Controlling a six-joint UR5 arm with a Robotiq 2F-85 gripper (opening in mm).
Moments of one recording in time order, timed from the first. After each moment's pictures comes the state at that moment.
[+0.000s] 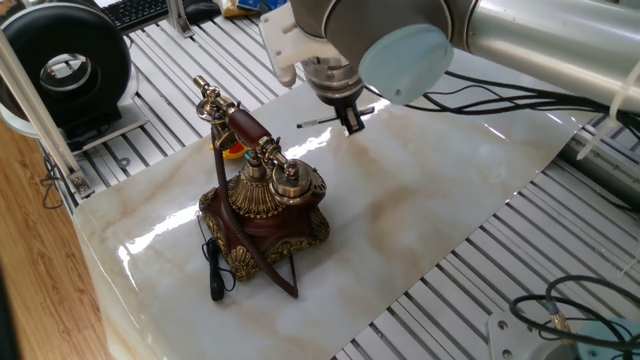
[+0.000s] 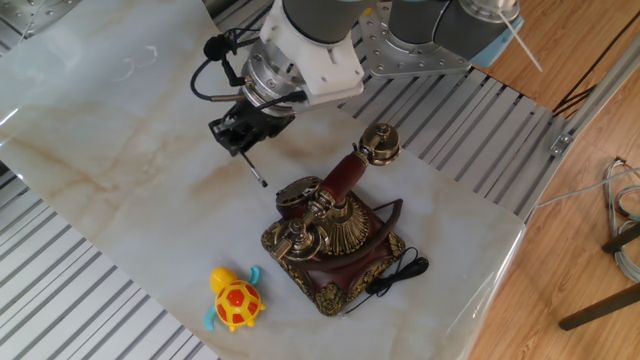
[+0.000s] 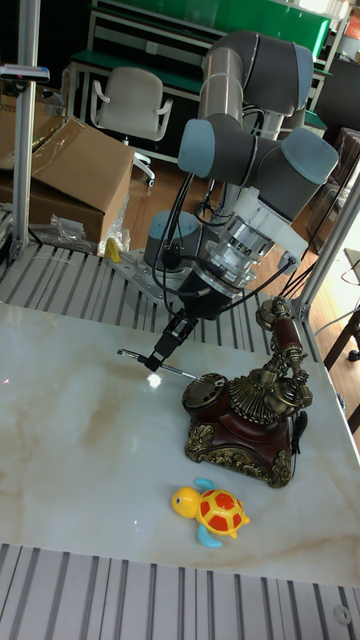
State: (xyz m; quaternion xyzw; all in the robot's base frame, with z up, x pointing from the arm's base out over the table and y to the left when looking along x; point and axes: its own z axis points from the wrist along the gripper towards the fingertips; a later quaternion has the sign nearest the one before) arm 0.528 -0.014 0.134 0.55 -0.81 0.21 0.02
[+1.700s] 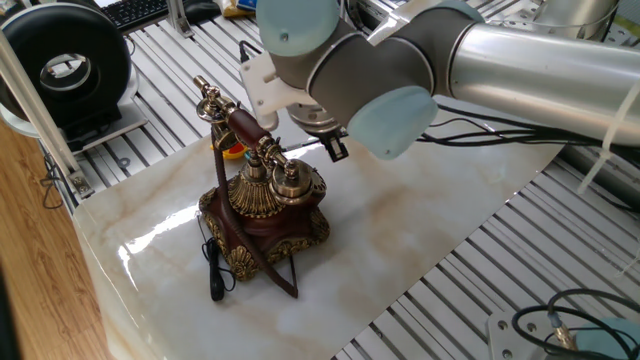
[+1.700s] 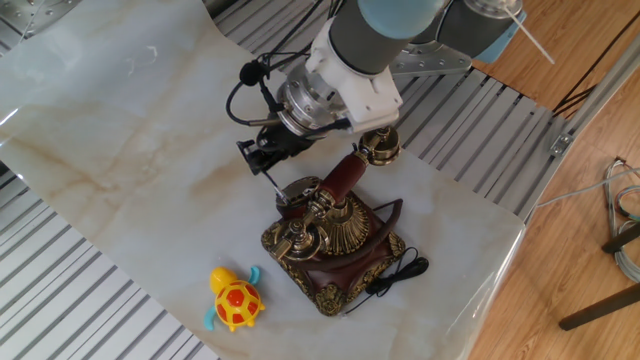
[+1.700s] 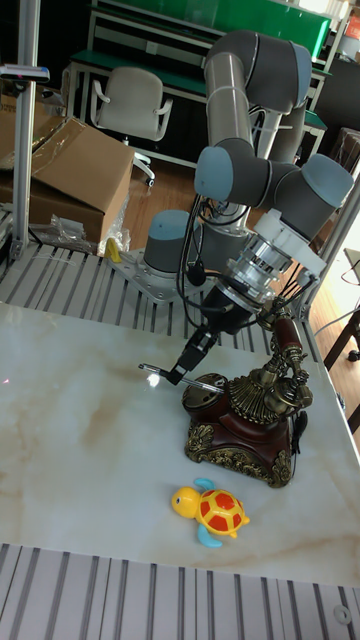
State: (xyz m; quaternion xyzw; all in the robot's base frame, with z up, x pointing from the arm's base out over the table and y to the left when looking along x) arm 0.519 0.025 0.108 0.56 -0.79 0.22 0.00
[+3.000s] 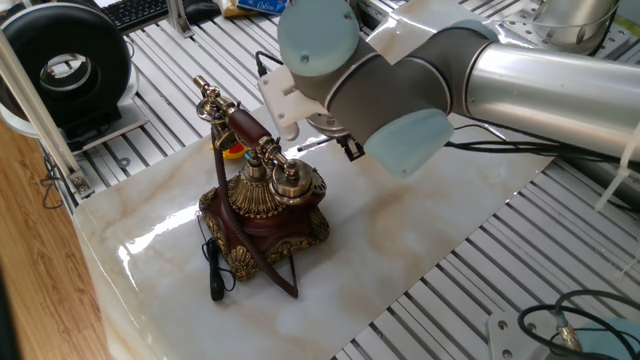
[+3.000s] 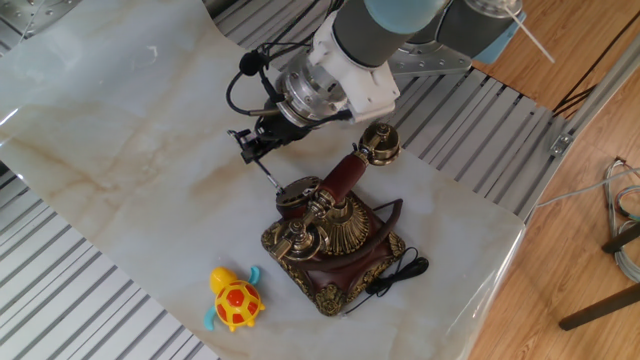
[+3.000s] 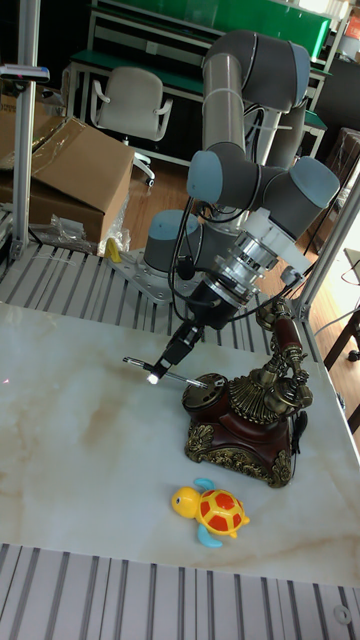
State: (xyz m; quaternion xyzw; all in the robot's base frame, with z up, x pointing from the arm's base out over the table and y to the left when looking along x) arm 0.509 -0.003 0.106 0.58 -0.78 0.25 0.01
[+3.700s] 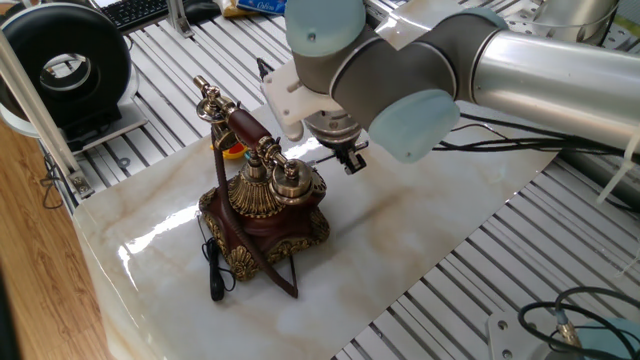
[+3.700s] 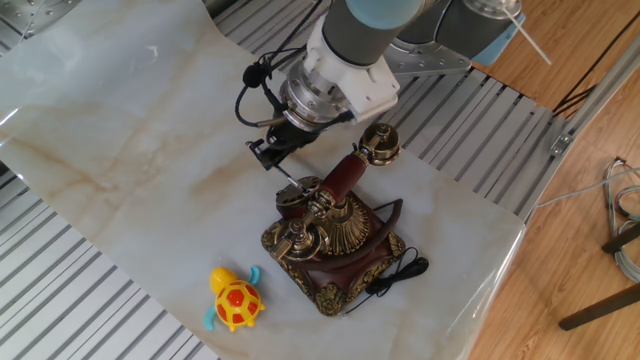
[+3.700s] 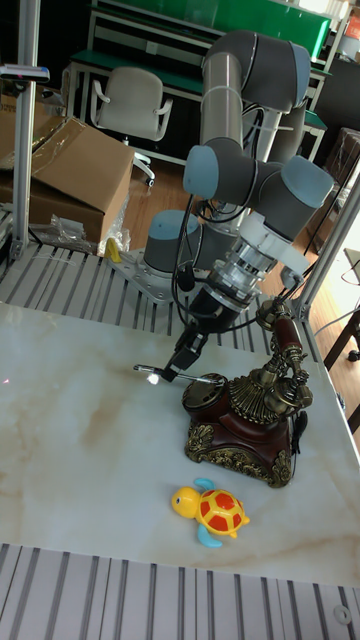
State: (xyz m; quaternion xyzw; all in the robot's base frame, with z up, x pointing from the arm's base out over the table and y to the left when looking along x) arm 0.493 0.018 0.085 0.62 -0.76 0.19 0.02
